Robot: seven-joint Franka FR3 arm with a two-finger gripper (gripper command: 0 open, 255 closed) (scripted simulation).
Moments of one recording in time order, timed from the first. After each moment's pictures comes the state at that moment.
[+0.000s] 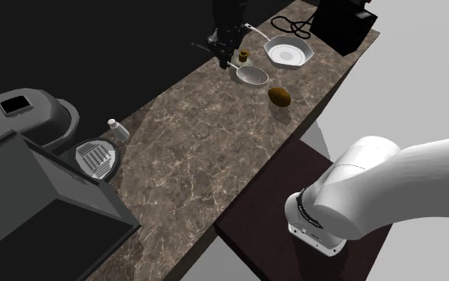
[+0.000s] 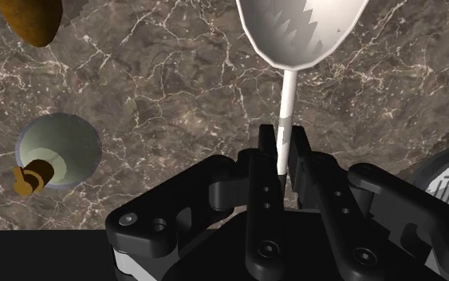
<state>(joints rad) 0.01 -0.36 -0.13 -2.14 0.06 1.74 -0.14</state>
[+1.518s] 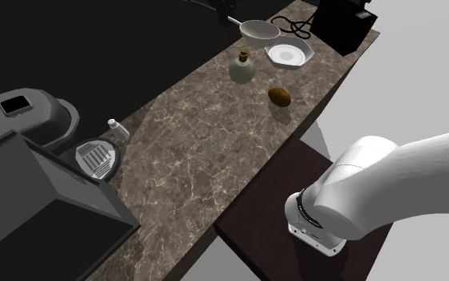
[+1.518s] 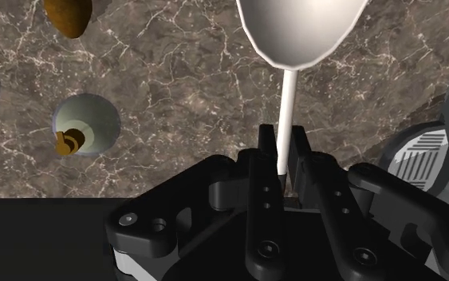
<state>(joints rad) 0.01 -0.31 -0.14 -1.79 0.07 1.44 -0.12</state>
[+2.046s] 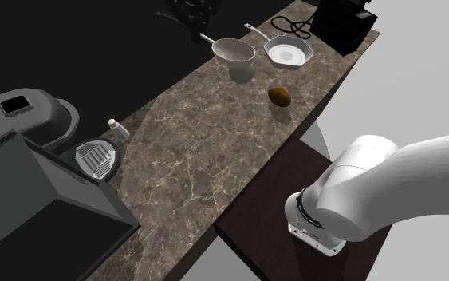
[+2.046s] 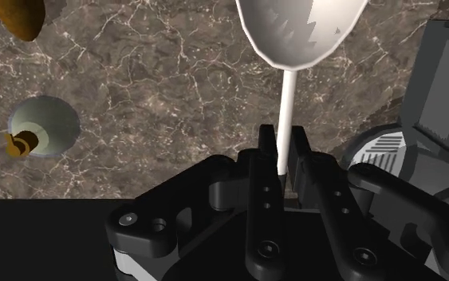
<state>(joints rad) 0.07 -0.34 -0.02 -1.81 0.11 1.45 0.05</state>
